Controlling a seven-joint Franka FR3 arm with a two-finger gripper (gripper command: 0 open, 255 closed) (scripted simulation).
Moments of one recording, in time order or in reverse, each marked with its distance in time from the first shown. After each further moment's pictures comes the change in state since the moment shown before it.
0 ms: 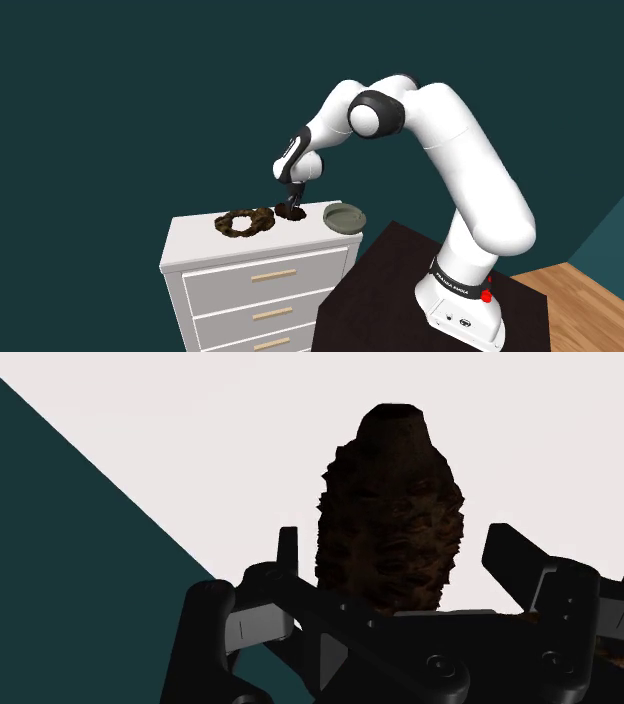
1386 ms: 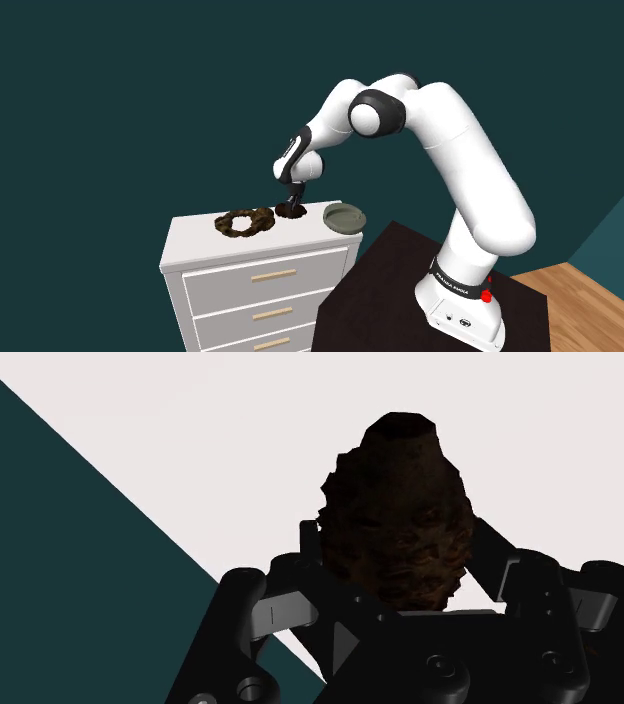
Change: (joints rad) arm 0.003 -0.008 -0.002 -0.010 -0.001 0.001 0.000
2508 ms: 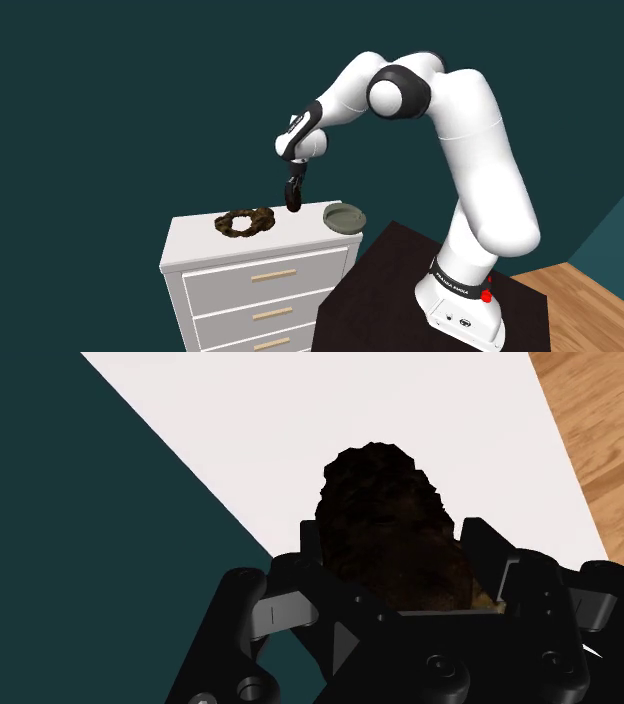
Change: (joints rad) arm 0.066 -0.186 -0.088 -0.055 -0.086 -0.132 0.059
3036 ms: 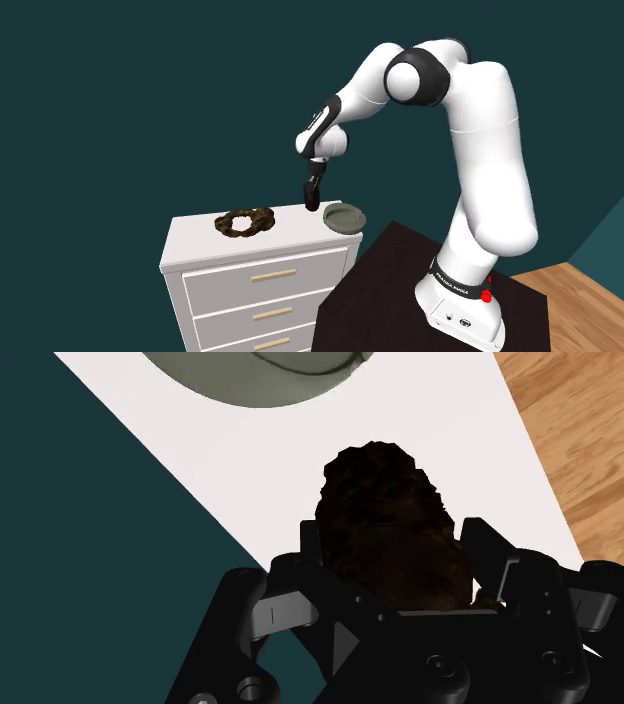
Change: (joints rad) arm -0.042 -0.126 -0.040 -0.196 -0.008 0.068 -0.112
